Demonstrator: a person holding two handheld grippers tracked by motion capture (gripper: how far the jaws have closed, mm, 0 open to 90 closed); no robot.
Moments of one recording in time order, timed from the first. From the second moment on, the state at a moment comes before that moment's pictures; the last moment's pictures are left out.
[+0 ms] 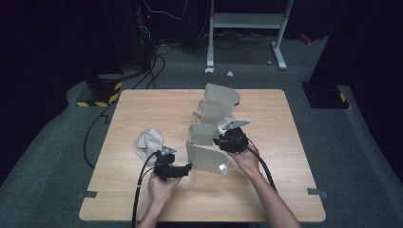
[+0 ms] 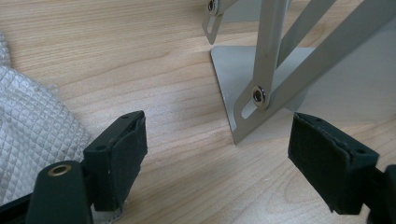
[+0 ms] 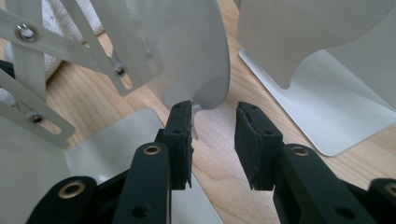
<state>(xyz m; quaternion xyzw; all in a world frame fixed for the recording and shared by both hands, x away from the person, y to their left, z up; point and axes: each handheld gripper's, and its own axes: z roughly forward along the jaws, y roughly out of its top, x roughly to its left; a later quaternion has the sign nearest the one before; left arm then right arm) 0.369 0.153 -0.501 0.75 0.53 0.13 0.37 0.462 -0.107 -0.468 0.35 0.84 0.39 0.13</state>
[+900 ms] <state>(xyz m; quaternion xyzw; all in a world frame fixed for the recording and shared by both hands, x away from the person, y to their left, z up) 0.373 0.156 -0.488 0.74 0.53 0.13 0.38 0.468 -0.086 -0.462 0.34 0.84 0.40 0.12</state>
